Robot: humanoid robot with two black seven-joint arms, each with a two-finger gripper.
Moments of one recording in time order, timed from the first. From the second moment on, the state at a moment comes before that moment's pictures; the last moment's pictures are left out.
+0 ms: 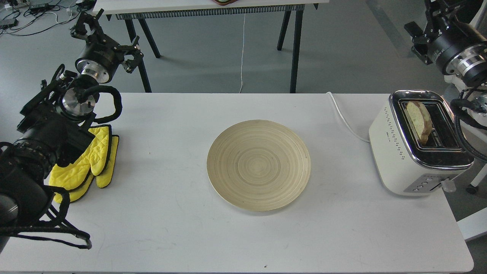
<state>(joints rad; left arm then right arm) -1.05 0.17 -0.53 -0.15 -0.46 -0.49 -0.14 1.01 -0.76 0.39 1.06 -0.24 -0.08 0.32</state>
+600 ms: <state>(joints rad) -1.05 0.17 -0.53 -0.15 -0.46 -0.49 -0.14 0.99 -0.27 0.79 0.44 0.03 0.28 0.19</state>
